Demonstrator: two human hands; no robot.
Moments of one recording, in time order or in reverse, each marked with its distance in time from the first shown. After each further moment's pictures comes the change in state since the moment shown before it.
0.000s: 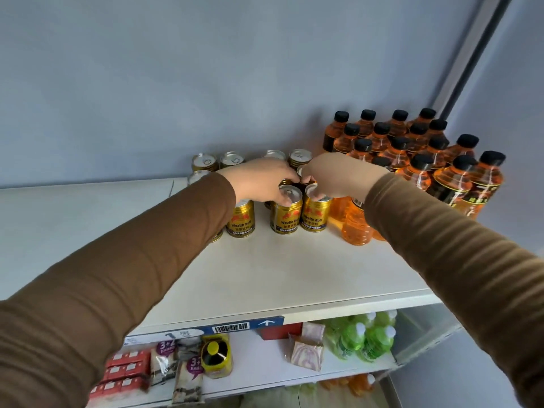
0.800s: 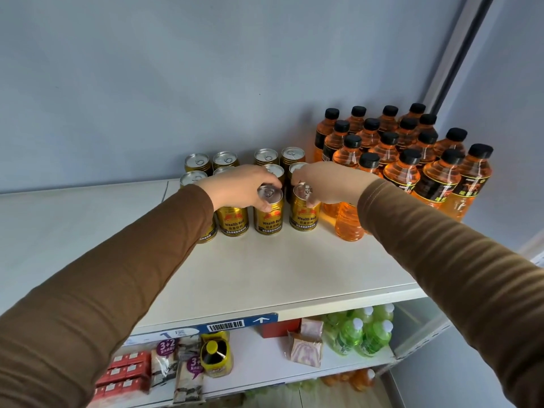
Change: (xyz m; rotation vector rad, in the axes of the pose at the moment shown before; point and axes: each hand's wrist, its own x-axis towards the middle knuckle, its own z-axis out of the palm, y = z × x) left_hand -0.010 -0.018 0.018 -0.138 -0.005 -0.051; right_hand 0.000 0.011 0.028 0.110 0.002 -0.019
